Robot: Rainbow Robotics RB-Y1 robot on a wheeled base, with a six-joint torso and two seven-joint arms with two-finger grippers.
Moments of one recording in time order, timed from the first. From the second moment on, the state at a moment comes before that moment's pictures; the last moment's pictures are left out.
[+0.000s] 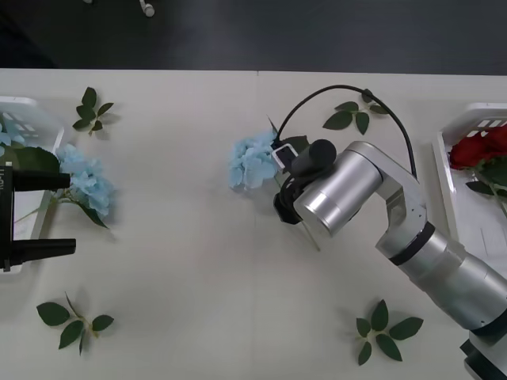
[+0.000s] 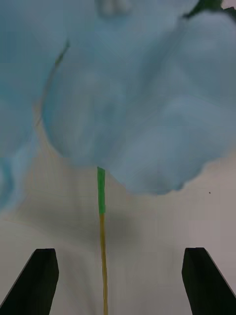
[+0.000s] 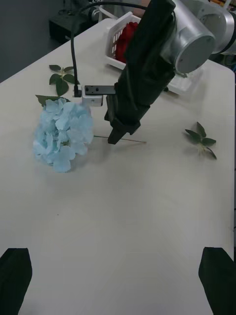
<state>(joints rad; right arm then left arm) -0.55 -0.36 0.63 -1.59 -0.28 1.29 1.30 0.00 0.56 0.57 -2.04 1.71 1.70 -2.58</state>
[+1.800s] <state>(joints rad) -0.52 -0.40 0.71 -1.53 -0.28 1.08 1.30 0.00 0.56 0.57 -2.04 1.71 1.70 -2.58</state>
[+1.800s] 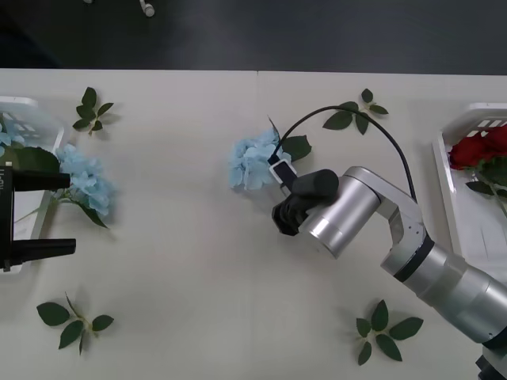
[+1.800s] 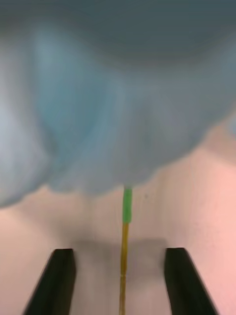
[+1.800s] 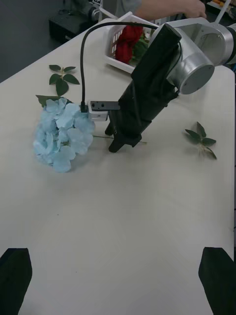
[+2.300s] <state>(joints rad) -0.52 -0.40 0.71 -1.53 -0.26 1.08 1.30 0.00 0.56 0.57 -2.04 1.71 1.70 -2.58</state>
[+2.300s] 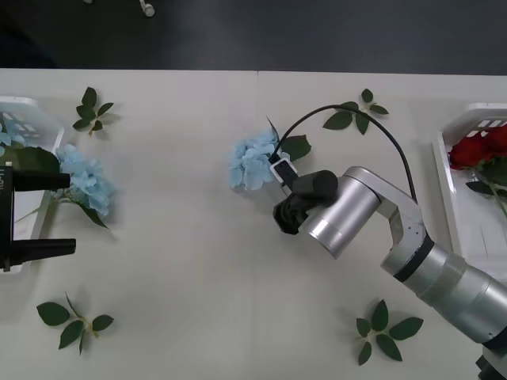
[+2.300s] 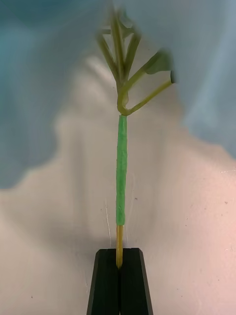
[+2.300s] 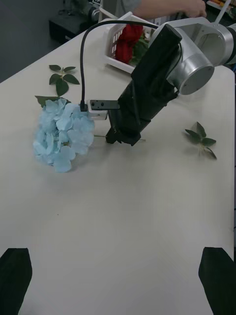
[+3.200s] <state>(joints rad) -0.52 -0.65 0.17 -2.47 -0.92 1.82 1.30 0.00 0.56 0.57 -2.04 1.71 1.70 -2.58</state>
